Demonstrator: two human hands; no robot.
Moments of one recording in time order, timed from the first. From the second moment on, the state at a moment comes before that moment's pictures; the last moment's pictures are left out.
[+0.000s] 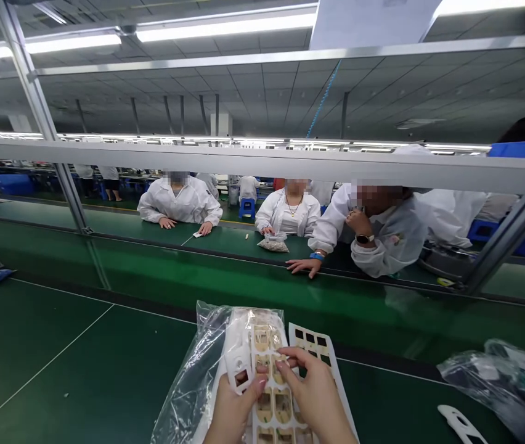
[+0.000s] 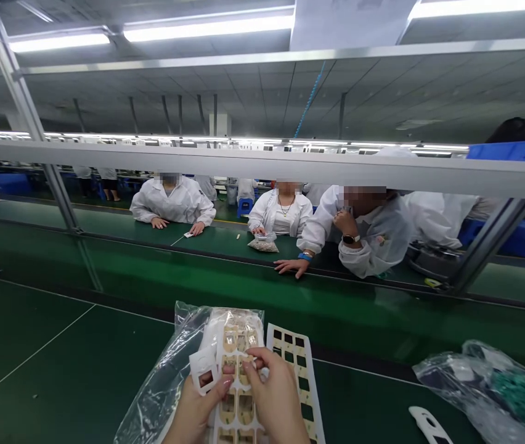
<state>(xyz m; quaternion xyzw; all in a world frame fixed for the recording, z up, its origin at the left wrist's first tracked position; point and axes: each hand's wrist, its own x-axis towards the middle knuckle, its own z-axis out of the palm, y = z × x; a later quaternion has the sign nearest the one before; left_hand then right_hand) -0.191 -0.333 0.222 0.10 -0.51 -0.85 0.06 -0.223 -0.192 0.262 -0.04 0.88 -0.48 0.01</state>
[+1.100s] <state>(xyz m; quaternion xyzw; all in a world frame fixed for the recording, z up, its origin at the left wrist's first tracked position) -0.210 -0.339 0.188 0.10 -0.56 -0.81 0.10 -0.228 -0.211 0.204 -0.09 0.83 -0.45 -0.32</state>
